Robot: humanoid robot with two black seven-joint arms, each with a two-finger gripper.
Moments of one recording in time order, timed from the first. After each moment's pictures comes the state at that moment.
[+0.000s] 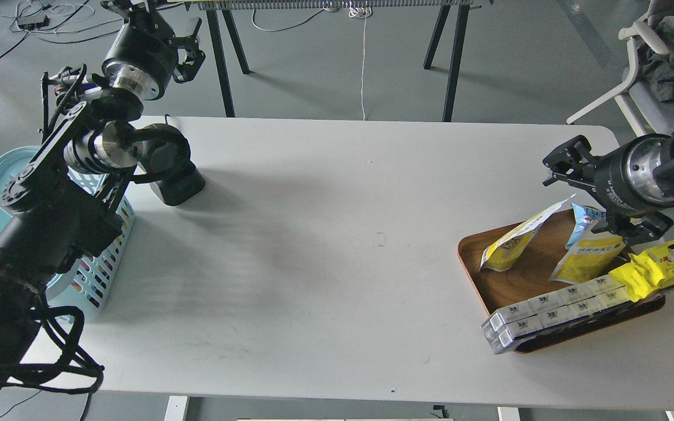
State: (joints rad) left arm -0.83 0.21 -1.09 -0.82 0.40 -0.08 -0.17; right arm 2.14 -0.71 -1.03 1.73 0.34 -0.09 -0.49
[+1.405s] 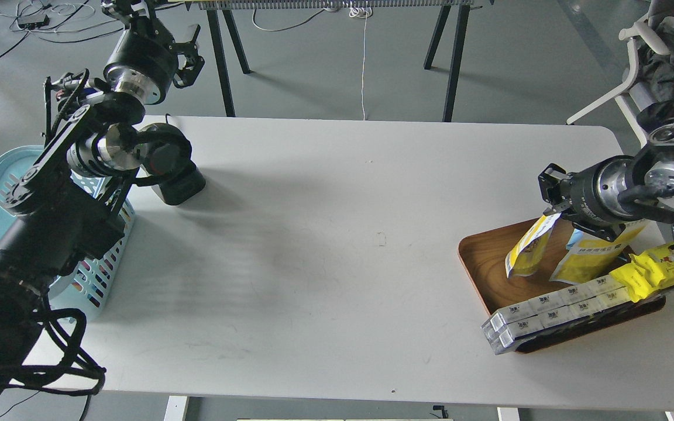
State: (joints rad) left arm -0.83 0.20 -1.09 -0.82 0.40 -0.05 -0.16; right arm 1.90 -0.77 -0.82 1.62 0.16 -0.12 -0.49
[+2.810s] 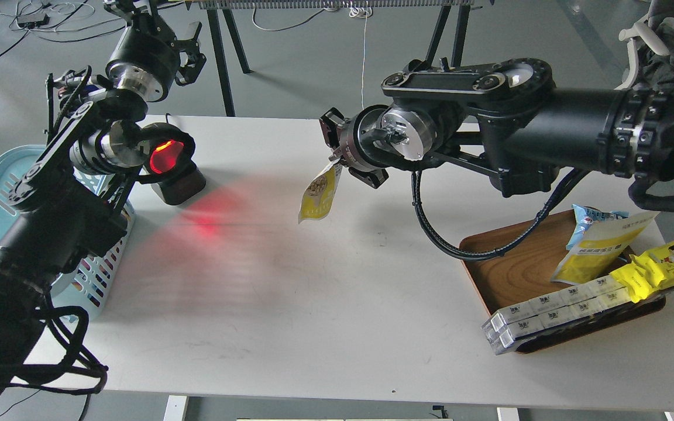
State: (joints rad) left arm -0.84 0.19 -1.09 -0.83 0.40 -0.02 -0.16; right arm 1.68 0.00 -0.41 0.97 0.41 -0.16 -0.49
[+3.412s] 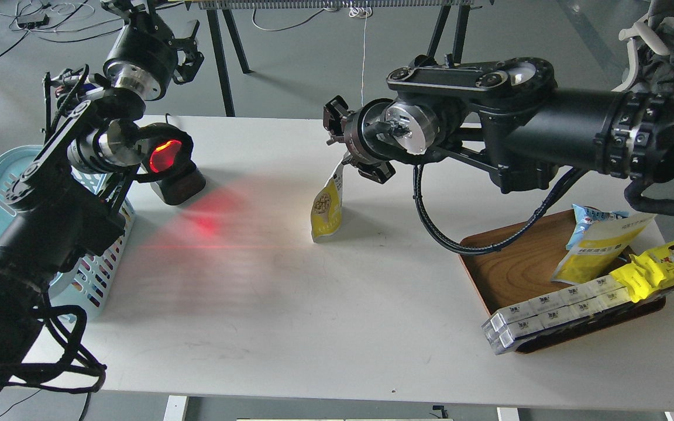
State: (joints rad) left arm -0.84 0.21 -1.09 -0.82 0.40 -0.03 -0.16; right arm 1.67 0.00 -0.36 0.92 0.40 -0.15 -0.49
